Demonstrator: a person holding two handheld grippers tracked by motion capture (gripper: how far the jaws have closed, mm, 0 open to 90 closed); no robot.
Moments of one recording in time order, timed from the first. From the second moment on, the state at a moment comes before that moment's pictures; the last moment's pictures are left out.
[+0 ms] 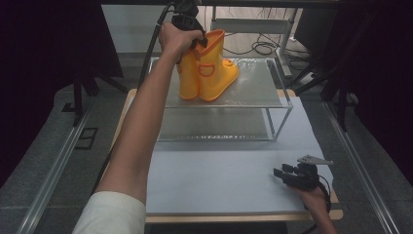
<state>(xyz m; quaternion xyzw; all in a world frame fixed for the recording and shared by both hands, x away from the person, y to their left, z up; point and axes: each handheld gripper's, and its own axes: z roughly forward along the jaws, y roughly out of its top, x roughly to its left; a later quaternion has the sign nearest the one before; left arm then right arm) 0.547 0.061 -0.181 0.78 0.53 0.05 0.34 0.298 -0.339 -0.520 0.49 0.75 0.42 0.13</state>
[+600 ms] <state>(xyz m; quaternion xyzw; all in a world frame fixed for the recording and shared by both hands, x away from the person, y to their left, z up) 0.510 0.085 -0.128 0.76 0.48 0.12 0.43 0.298 -0.339 -0.520 0.49 0.75 0.42 0.13</state>
